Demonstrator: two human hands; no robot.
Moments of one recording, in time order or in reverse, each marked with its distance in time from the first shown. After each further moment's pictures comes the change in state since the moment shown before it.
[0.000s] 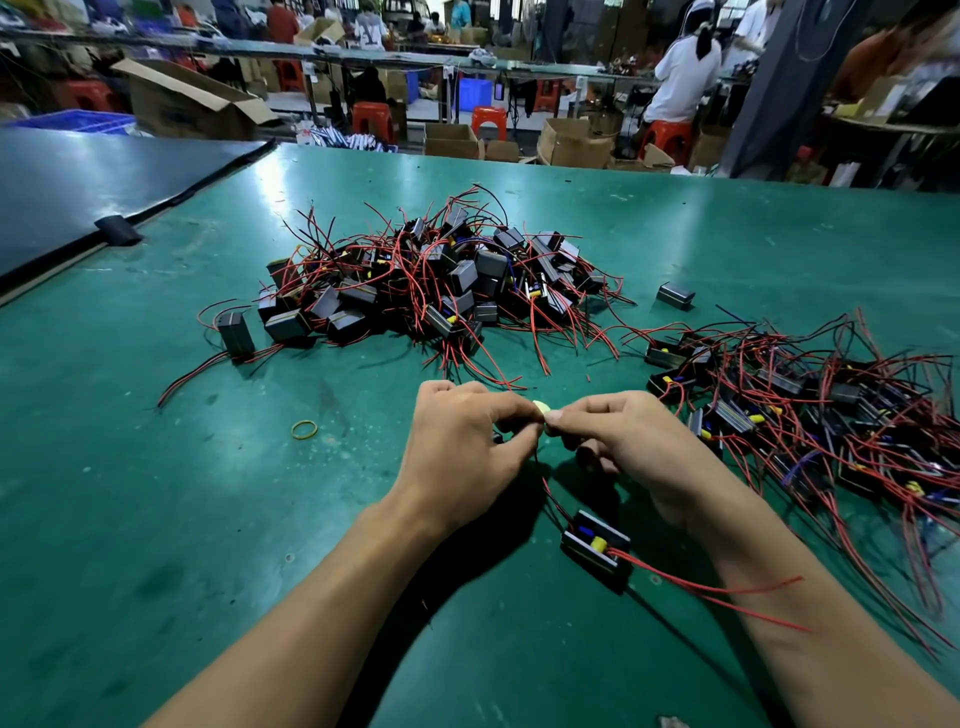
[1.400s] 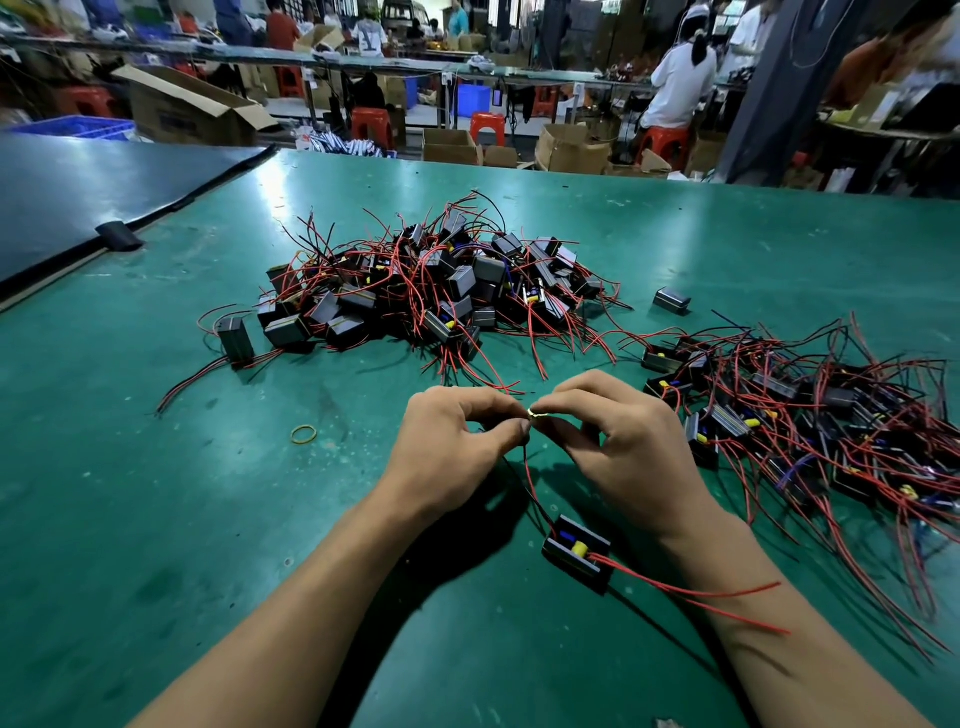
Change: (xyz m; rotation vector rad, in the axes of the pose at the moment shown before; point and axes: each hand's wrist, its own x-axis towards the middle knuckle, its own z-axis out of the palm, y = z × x) left_hand 0.005 0.002 -0.014 -0.276 -0.109 -0.239; right_hand -0.001 0.015 0.003 -0.674 0.325 -0.885
